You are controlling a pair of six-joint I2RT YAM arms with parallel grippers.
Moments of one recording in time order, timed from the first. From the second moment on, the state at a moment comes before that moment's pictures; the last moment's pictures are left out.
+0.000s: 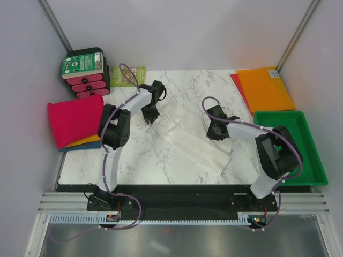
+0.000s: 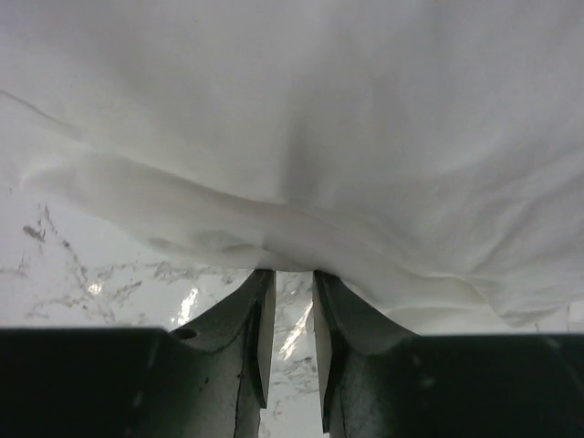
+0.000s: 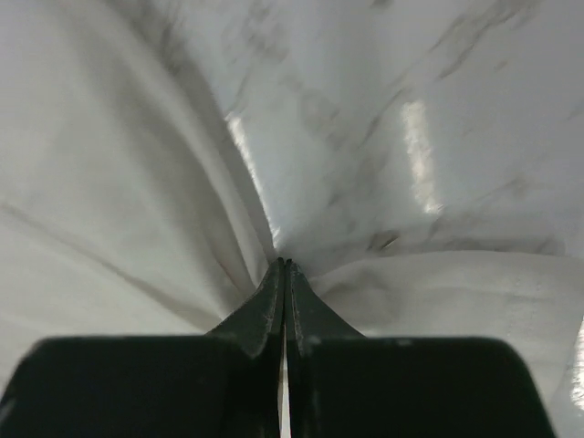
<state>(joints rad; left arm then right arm) -0.41 2.23 1.79 -1.01 -0.31 -0.76 0.43 1.69 0.95 -0.36 0.19 0.74</state>
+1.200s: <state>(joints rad) -0.46 2.01 1.82 -0.90 -0.26 -0.52 0.56 1.72 1.52 -0.57 0.36 0.57</state>
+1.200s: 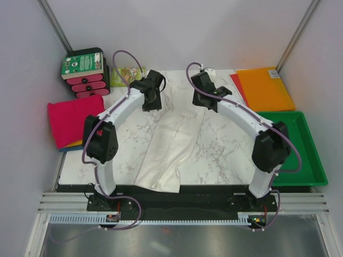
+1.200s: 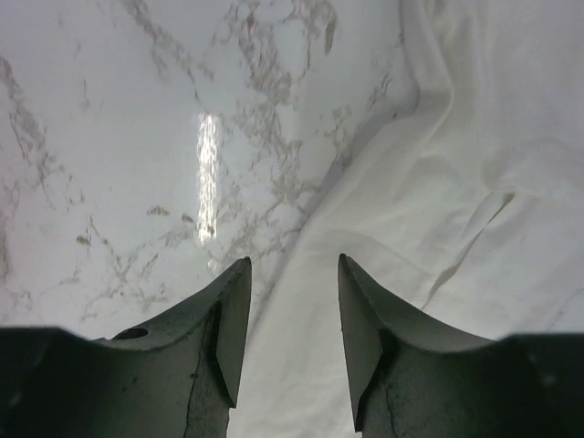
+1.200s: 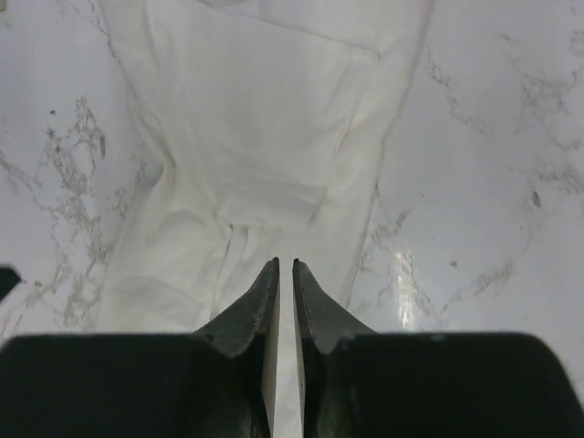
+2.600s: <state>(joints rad) -0.54 2.02 1.47 -0.67 -0.14 -0.62 0.30 2.55 2.27 -0.57 -0.04 0.56</state>
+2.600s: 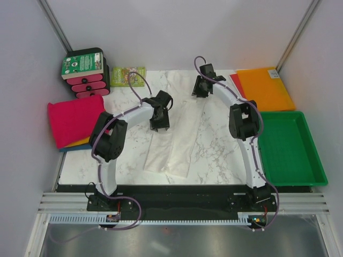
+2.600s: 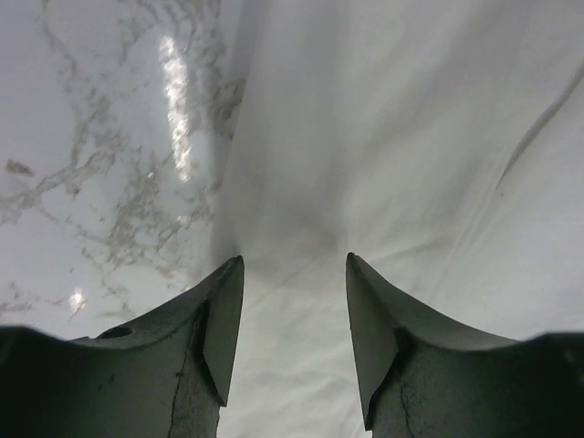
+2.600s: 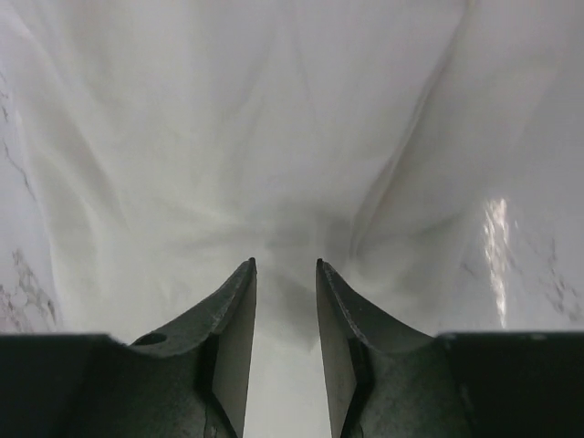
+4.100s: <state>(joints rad) -0.92 1.66 0.96 -0.73 -0.25 -0.92 0.59 1.32 0.86 -0.36 0.21 0.71</state>
